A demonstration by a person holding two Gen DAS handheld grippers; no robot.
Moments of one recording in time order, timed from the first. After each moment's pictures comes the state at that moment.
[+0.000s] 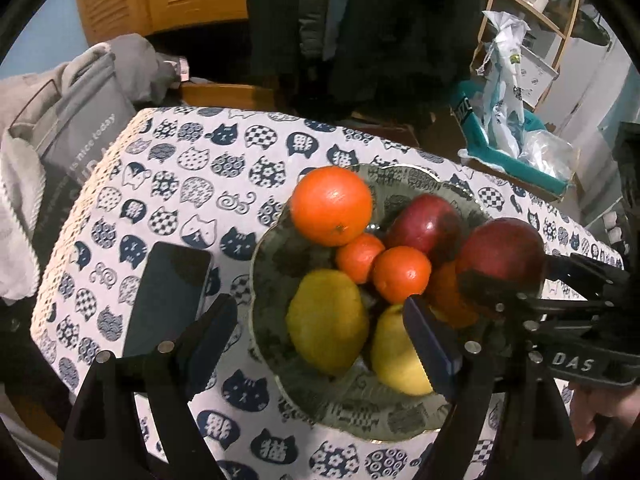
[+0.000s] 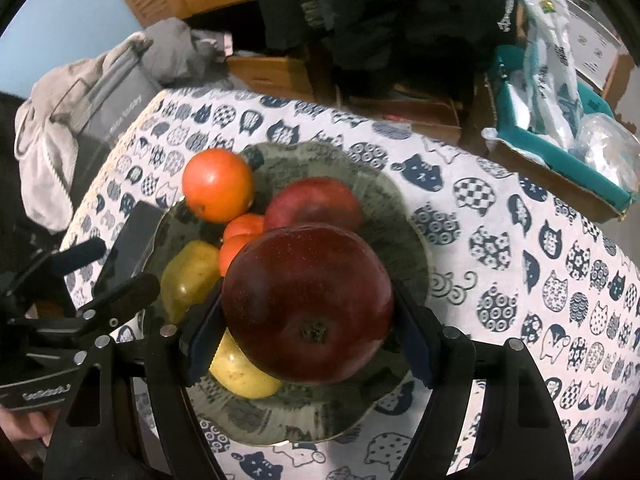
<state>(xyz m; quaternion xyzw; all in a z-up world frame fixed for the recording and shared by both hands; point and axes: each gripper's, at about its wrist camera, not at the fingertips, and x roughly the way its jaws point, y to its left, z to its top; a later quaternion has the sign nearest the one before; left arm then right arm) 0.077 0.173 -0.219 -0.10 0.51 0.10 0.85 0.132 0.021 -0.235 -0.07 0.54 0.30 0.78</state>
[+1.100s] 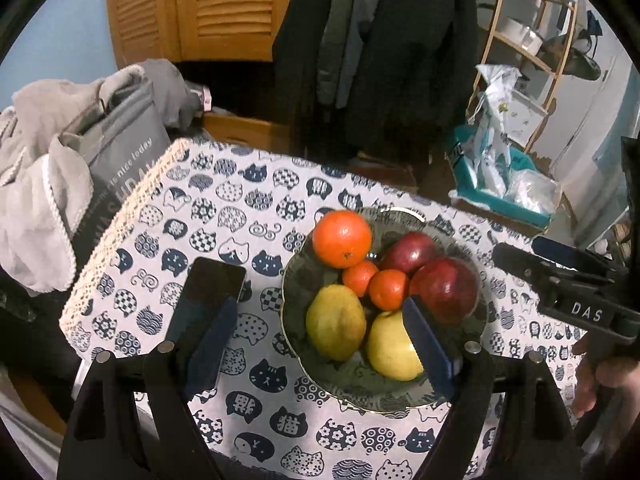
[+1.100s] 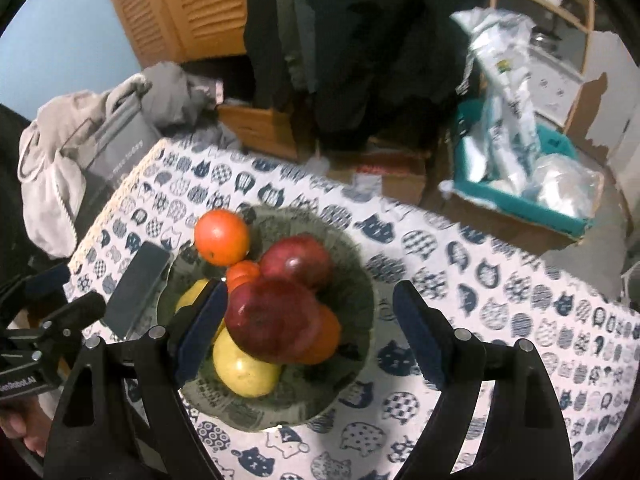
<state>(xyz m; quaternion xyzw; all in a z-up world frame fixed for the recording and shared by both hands) 0.033 0.180 -0.151 -0.11 0.45 0.12 0.88 0.120 -0.006 -0.161 -0.07 0.46 0.27 0.84</state>
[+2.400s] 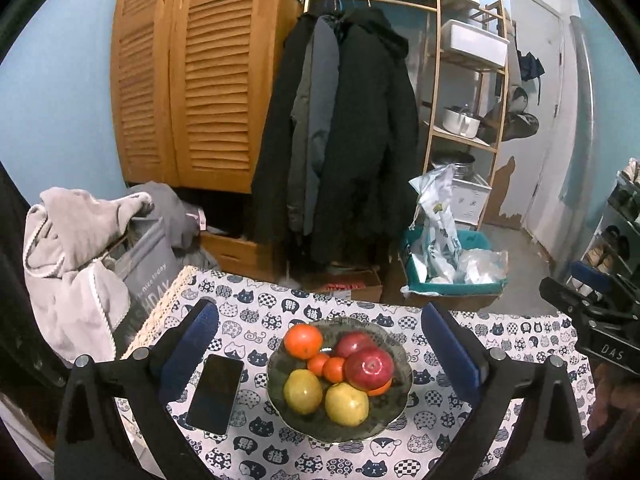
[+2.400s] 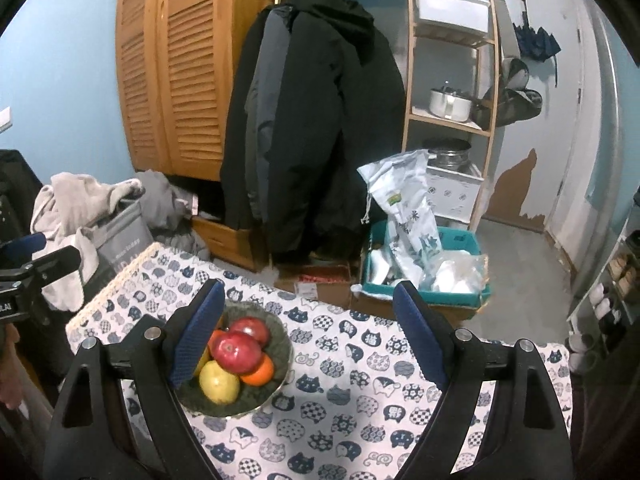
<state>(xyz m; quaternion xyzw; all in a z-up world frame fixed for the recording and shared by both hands) -0.026 0.126 -0.009 -0.06 0.28 0.10 0.95 0.023 -0.113 -0.016 -0.06 0.27 0.22 0.94</state>
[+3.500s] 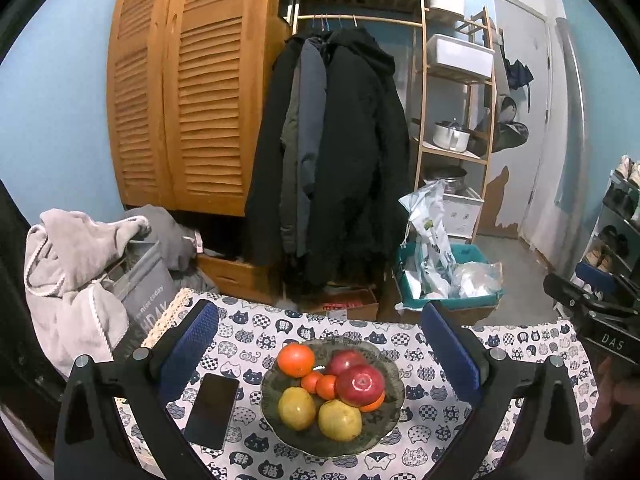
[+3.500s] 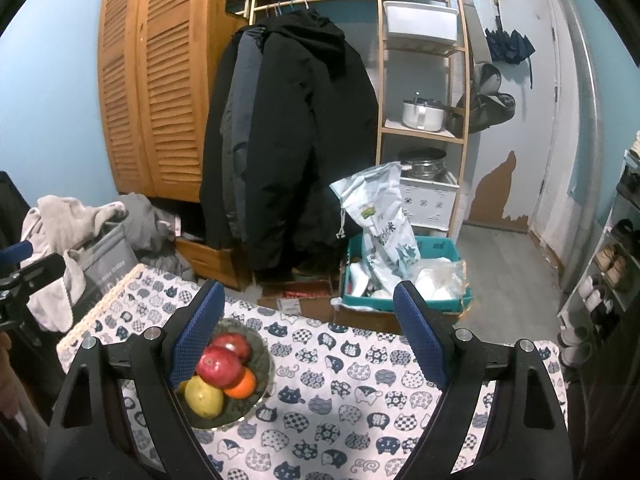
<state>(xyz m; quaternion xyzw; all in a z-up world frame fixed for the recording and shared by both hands) -0.030 0.106 0.003 -0.04 0.24 0.10 0.96 0.020 -0.139 -0.011 -0.04 0.24 0.18 0.95</state>
